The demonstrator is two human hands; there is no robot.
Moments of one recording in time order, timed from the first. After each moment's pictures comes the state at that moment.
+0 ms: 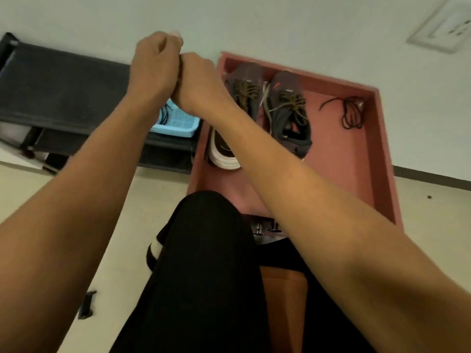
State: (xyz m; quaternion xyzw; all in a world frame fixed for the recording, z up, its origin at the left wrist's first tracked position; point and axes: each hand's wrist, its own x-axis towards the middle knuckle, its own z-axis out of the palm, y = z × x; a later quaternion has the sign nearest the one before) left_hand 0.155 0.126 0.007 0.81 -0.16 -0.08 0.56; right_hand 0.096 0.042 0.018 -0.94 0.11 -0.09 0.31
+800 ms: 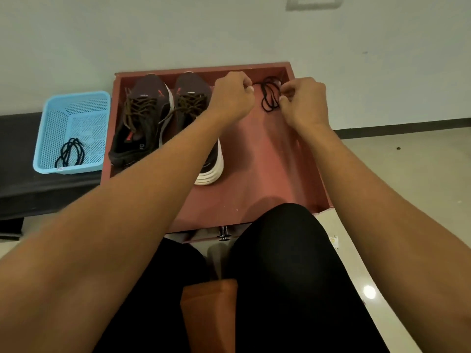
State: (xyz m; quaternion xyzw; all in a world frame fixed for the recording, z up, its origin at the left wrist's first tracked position) left_hand -0.003 -0.150 -0.027 0.83 -0.42 -0.15 0.32; right_hand -0.145 -0.248 -0.033 -0.84 0.44 -0.20 0.23
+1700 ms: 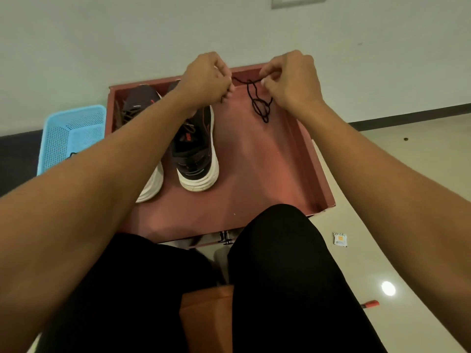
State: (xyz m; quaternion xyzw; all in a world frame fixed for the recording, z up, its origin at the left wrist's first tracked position) left_hand 0.032 -0.146 0.002 0.79 -0.40 -0.24 0.39; right_hand -0.129 -0.269 -0.008 -0.86 0.39 -0.22 0.25
